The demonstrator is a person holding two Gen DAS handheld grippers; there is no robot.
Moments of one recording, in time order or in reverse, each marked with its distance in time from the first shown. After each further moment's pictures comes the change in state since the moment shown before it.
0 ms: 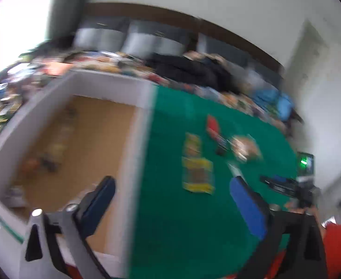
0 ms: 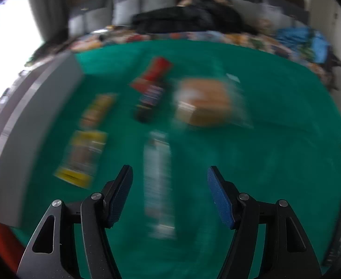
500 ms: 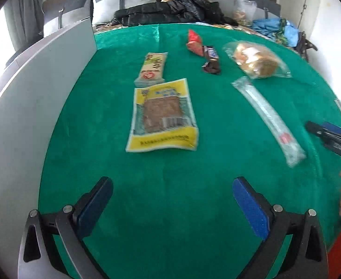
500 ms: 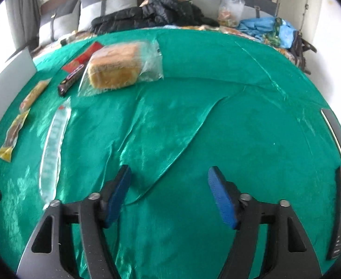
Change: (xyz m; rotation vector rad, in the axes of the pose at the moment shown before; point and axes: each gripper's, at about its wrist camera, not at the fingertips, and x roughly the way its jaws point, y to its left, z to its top) left arm 0.196 -0.073 -0.068 0.216 0.236 0.195; right arm 0.043 -0.082 -0.047 0.085 -0.069 -0.116
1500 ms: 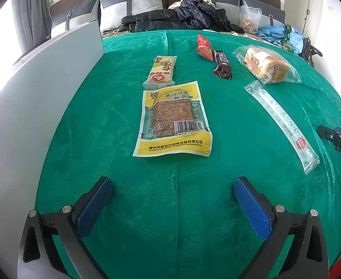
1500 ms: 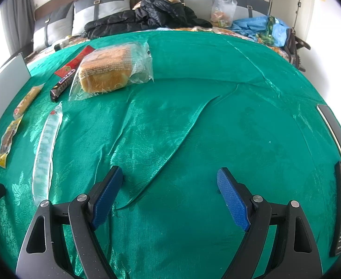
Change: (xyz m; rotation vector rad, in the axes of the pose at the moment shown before) left arm 0.012 0.007 -0.007 -0.013 -0.066 0.028; right arm -0.013 0.011 -0.008 0.018 -0.006 -0.017
